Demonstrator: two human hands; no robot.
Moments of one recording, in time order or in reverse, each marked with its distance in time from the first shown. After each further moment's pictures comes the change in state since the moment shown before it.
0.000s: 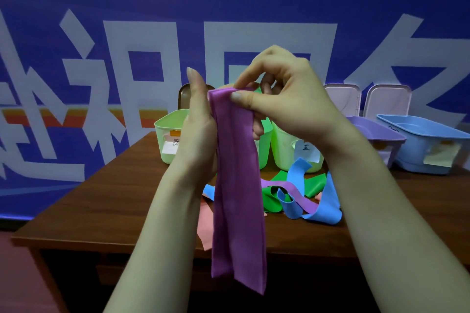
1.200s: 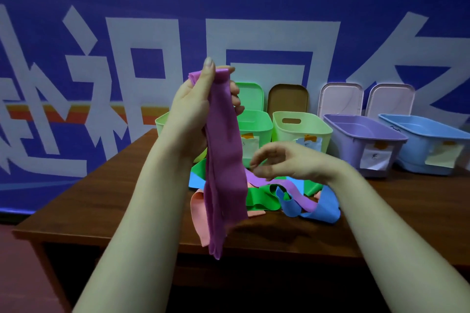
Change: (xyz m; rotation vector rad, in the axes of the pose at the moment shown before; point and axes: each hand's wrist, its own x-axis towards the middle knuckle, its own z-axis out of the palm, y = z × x) left_hand 0.037 0.001 -0.017 -0.054 0.090 0.107; right_hand -0.052 0.110 0.013 0.266 -0.616 0.580
